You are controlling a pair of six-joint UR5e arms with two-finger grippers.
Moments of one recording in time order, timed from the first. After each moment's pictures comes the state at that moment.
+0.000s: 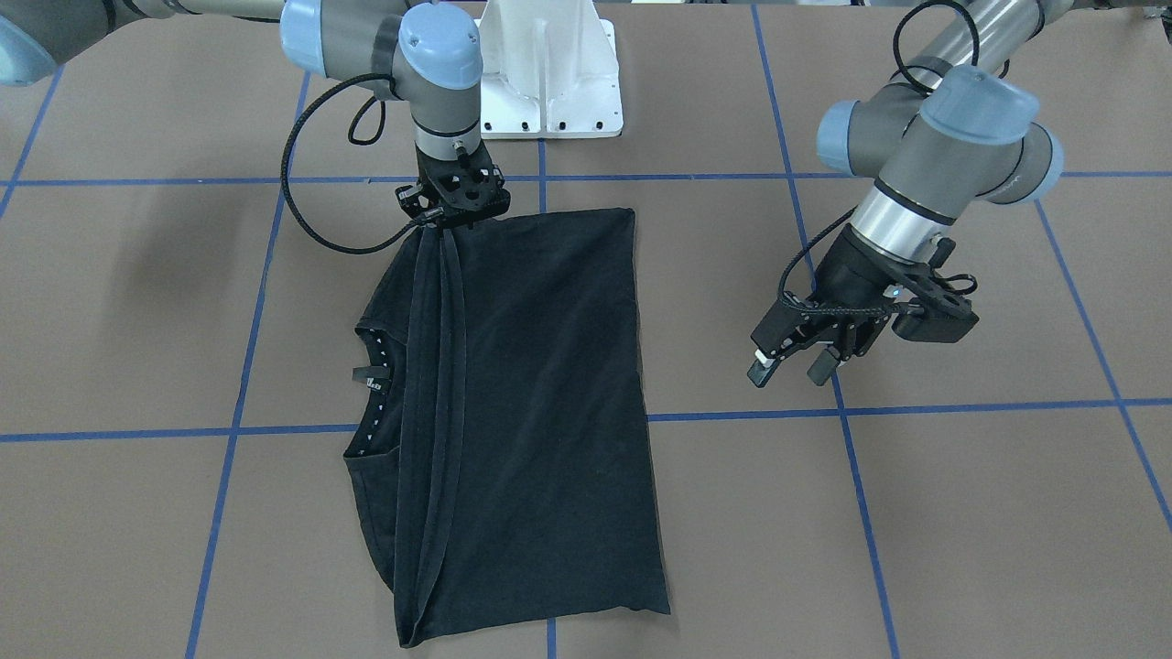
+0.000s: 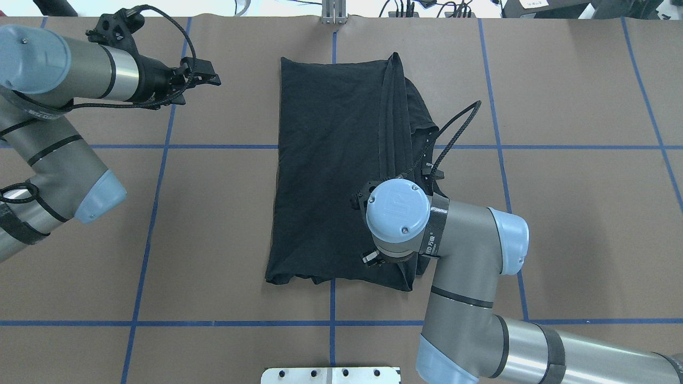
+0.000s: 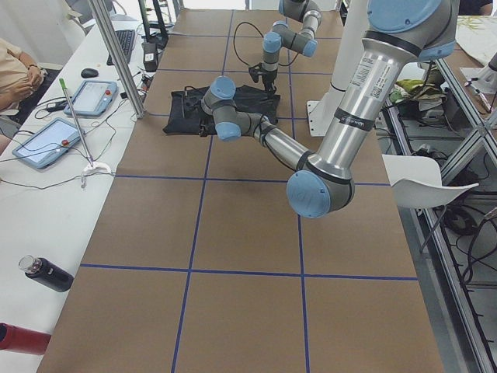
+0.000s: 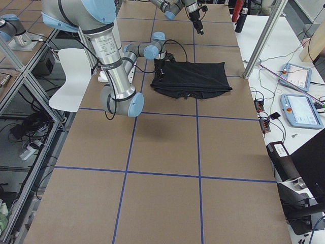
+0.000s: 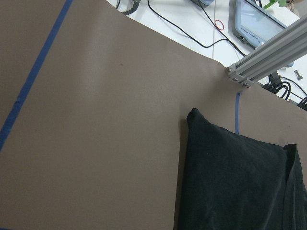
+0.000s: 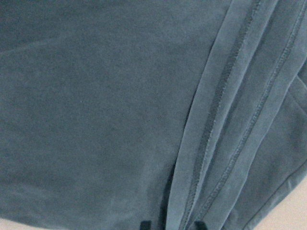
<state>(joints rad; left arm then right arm) -0.87 -2.00 -1.63 -2.30 -1.90 -1.45 0.37 -0.98 1.82 -1.81 1.76 0.84</state>
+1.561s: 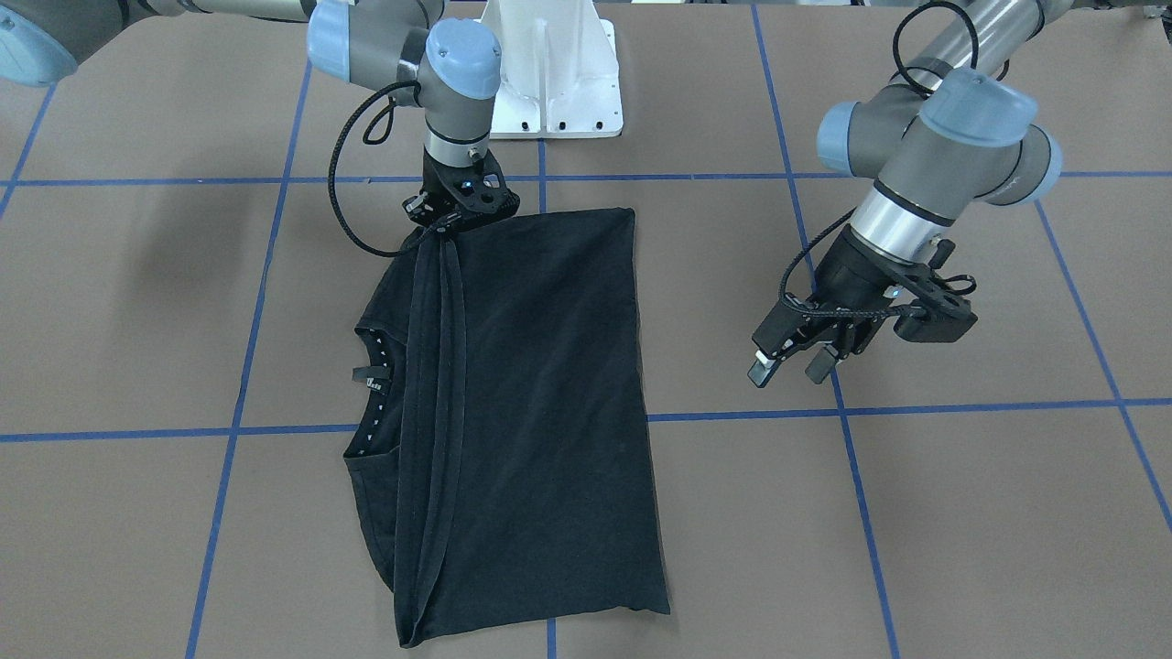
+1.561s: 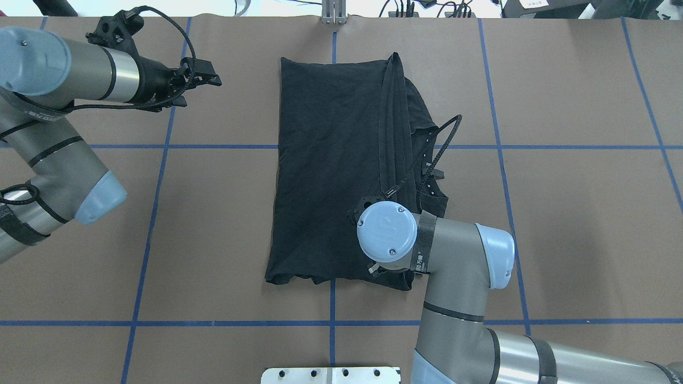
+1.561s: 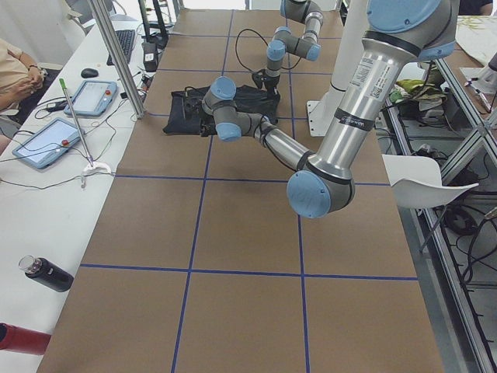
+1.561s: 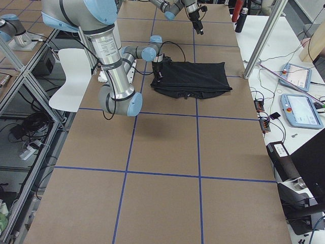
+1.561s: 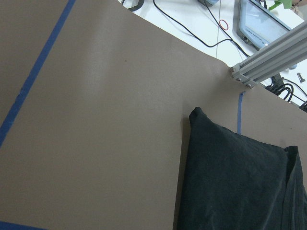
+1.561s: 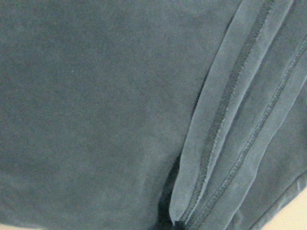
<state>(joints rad) -0.87 -2.00 -1.63 -2.31 -1.90 -1.48 0.33 -0.99 1.79 -1.82 1.69 0.80</state>
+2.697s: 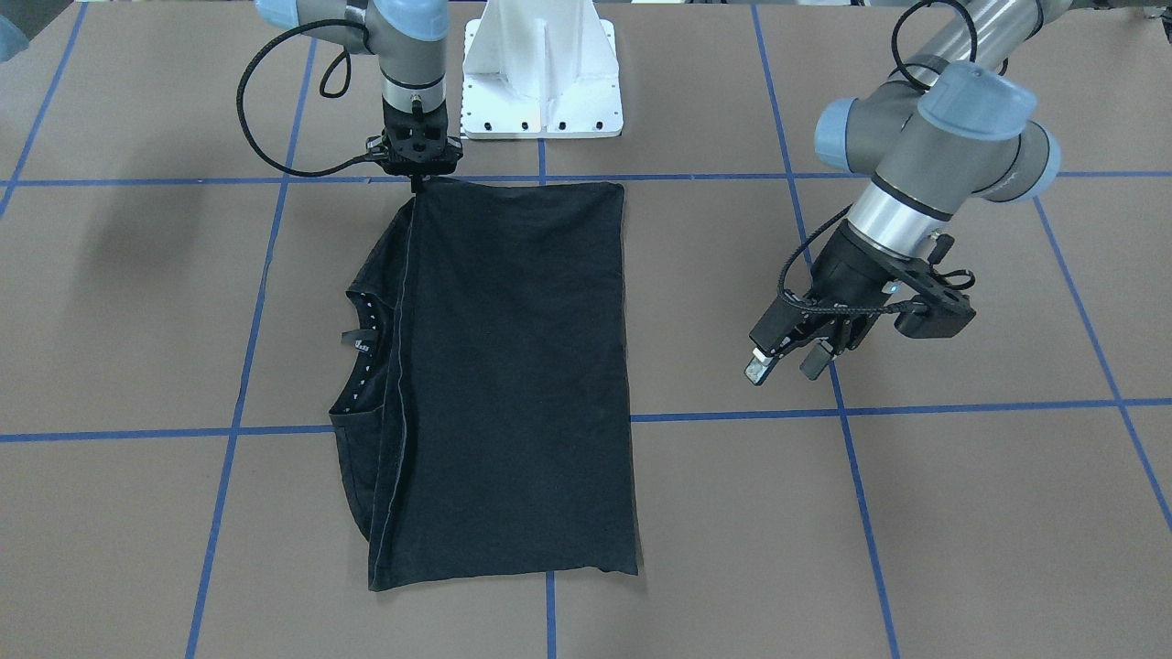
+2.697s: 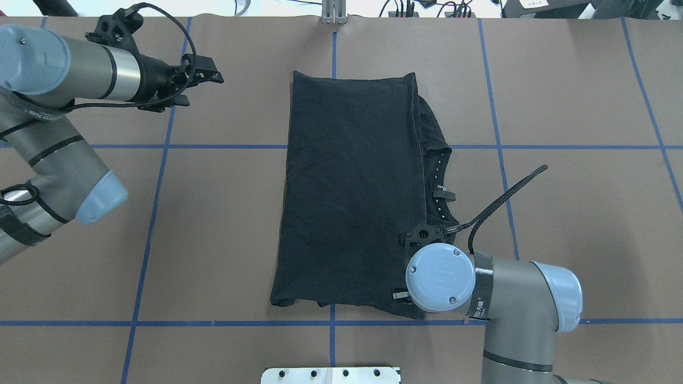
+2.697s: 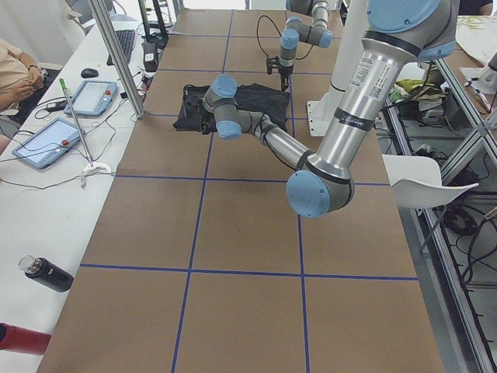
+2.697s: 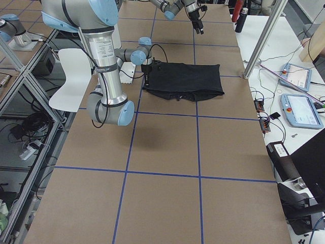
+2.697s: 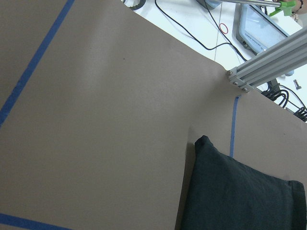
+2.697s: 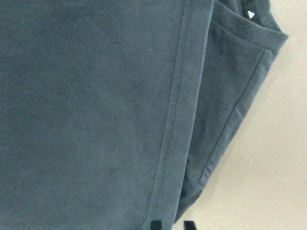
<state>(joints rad) -0.87 -2.00 -1.64 -2.31 -1.90 -1.53 0.25 -1.17 2.01 -1.81 1.70 1.33</state>
